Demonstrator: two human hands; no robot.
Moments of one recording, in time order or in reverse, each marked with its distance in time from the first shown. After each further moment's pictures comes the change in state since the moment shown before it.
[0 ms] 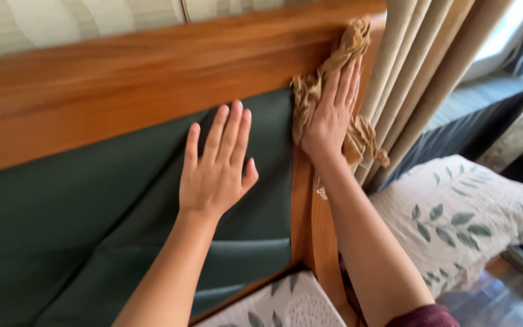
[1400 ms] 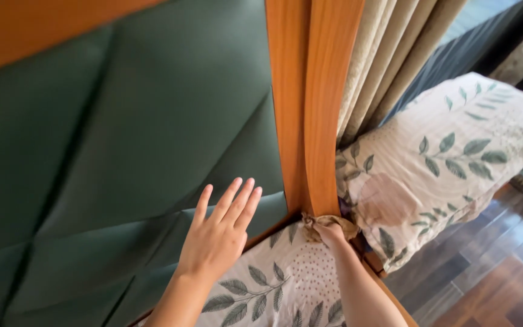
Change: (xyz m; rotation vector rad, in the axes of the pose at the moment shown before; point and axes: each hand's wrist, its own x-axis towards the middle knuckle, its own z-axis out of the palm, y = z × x) left_hand -0.143 0.063 0.010 -0.423 -0.474 0.209; right_hand -0.529 0.196 0.033 0.095 -0.992 1.535
